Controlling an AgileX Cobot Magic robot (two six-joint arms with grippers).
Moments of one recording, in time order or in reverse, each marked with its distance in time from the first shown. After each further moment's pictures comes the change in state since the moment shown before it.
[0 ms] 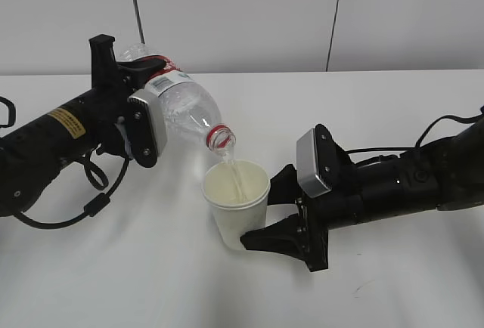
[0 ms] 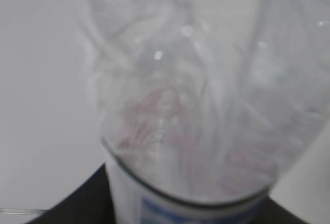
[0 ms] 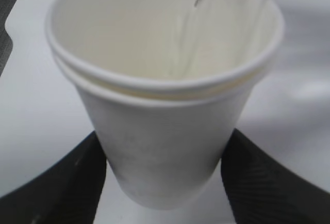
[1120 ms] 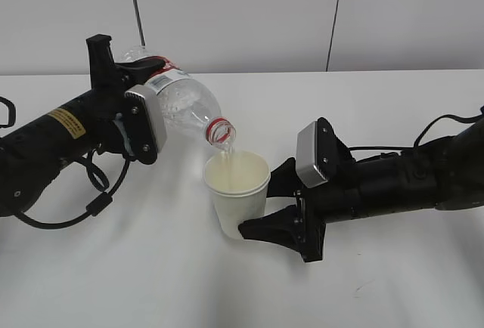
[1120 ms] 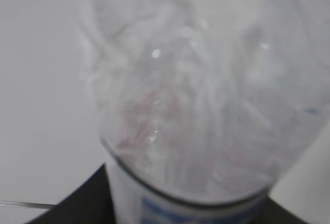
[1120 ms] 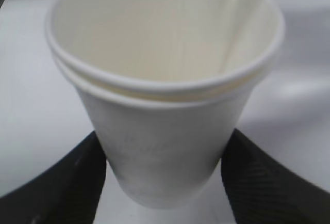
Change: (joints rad) left arm 0.000 0.000 0.000 0.000 0.000 -0.067; right arm 0.000 0.000 0.000 0.064 0.005 0.000
